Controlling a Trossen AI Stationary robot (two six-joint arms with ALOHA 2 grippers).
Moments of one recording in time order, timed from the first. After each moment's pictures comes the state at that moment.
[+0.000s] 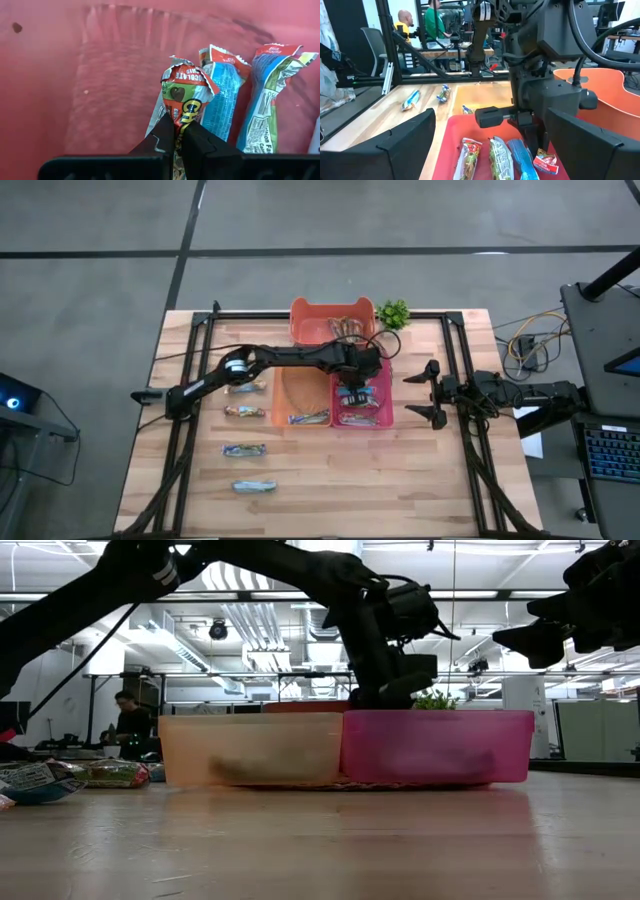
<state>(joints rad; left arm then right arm) 0.15 2.42 2.21 -0.90 -0.06 0.02 0.04 0.02 0.01 0.02 0.05 0.07</state>
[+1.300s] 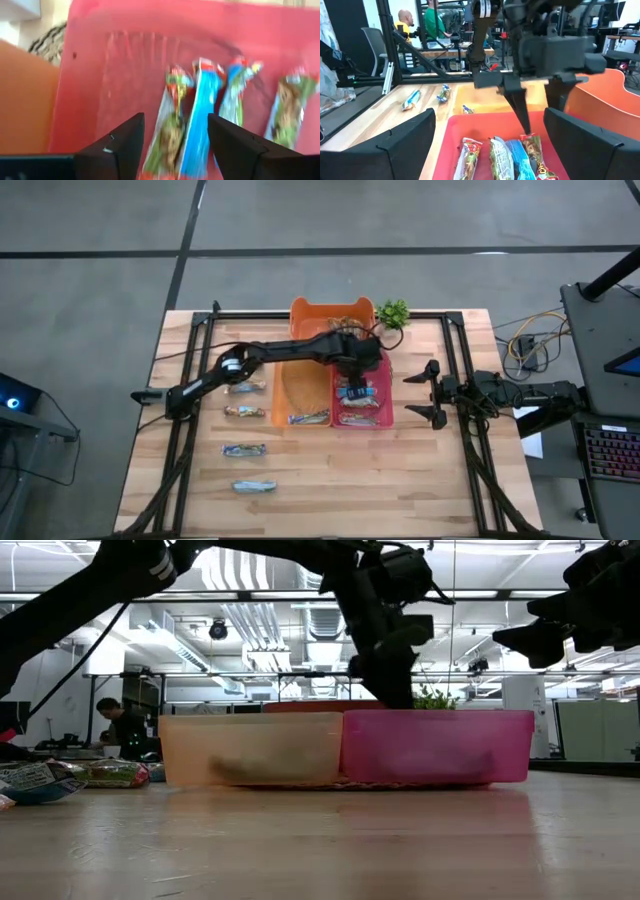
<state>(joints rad) 0.15 2.38 2.35 -1.06 -0.05 0.05 0.04 0.02 0.01 0.02 0.05 0.07</state>
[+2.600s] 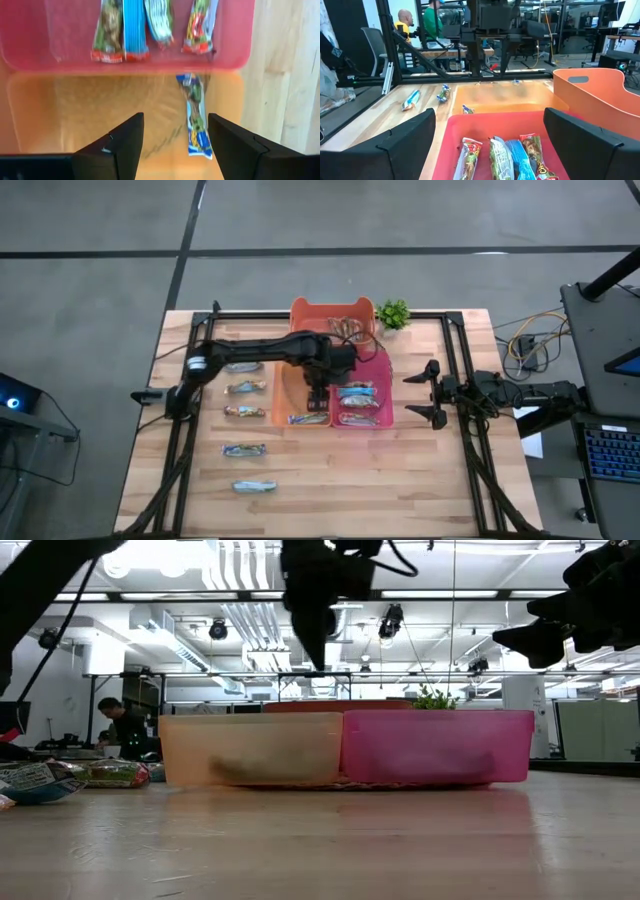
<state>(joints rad) 0.08 2.07 2.10 -1.36 0.04 0.09 0.04 0.02 0.01 0.02 0.05 0.07</state>
